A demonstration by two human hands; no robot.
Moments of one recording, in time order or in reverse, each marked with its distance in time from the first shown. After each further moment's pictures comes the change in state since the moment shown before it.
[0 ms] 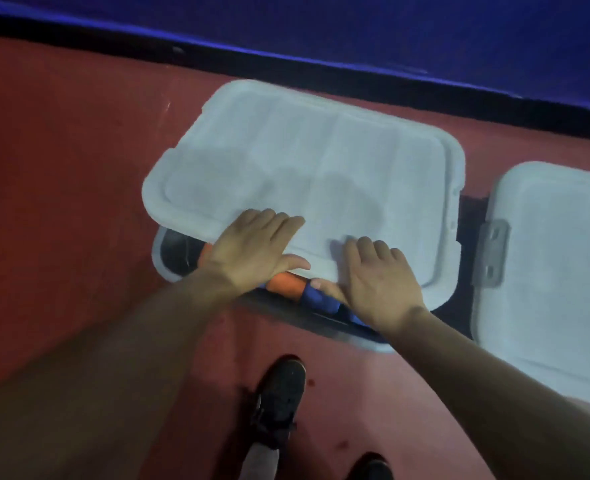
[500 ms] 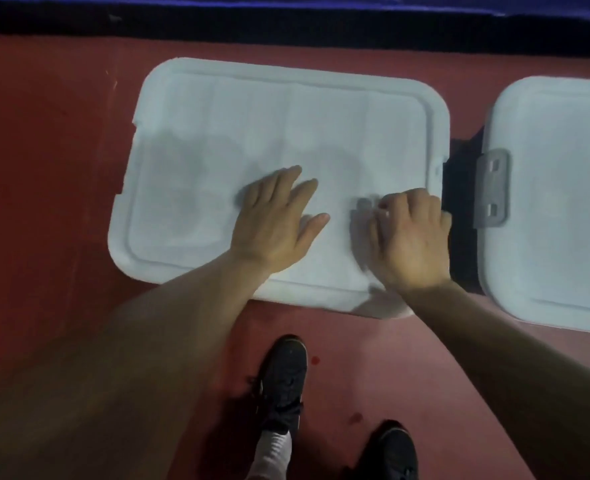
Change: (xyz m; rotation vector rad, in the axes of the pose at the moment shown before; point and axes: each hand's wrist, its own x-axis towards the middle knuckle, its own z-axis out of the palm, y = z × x) left_hand 0.008 0.062 0.048 -0.238 -0.154 -0.231; right_hand -0.035 0.028 0.051 0.251 0.313 0.434
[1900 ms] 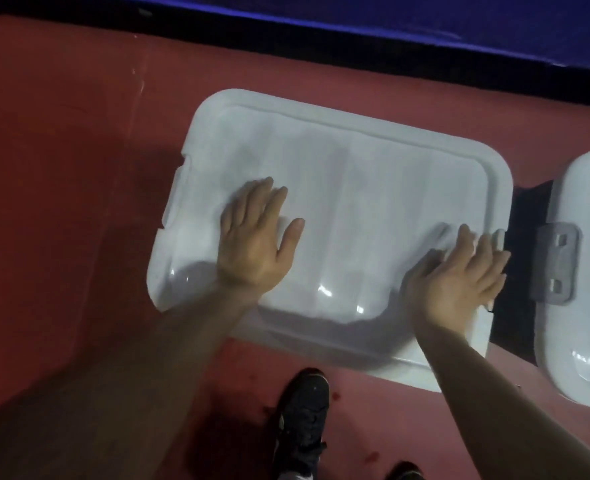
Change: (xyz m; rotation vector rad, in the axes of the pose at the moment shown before) left_hand 0.007 -0.108 0.000 -0.134 0.210 -0.248; right_hand 0.036 -0.047 0.050 -0.048 0.151 0.548
